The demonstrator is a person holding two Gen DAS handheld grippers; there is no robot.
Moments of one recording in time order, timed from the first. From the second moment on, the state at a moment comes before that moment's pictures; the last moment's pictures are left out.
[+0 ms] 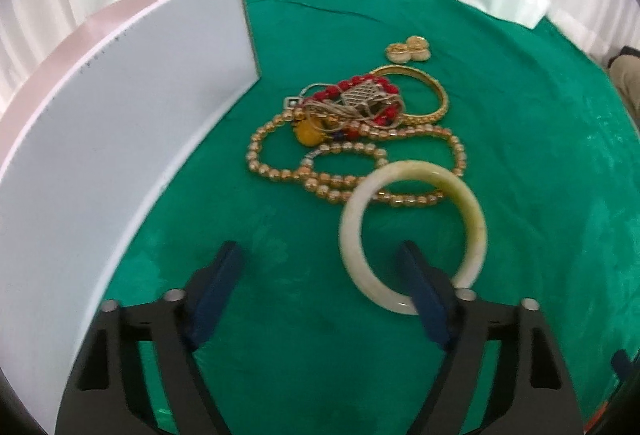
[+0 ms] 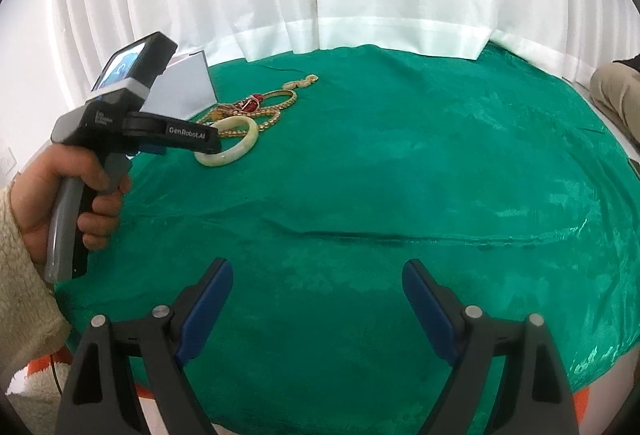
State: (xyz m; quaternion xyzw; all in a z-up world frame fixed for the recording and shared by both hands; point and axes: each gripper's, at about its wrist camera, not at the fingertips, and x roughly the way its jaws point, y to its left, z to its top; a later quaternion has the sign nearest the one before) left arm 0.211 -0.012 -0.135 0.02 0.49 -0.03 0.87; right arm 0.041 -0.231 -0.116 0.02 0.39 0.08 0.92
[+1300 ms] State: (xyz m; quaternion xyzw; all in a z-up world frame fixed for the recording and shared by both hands) left arm 0.132 0.061 -0.140 -0.02 0.46 -0.01 0.89; right arm 0.043 -0.230 -0.123 0.02 0.39 0.08 0.92
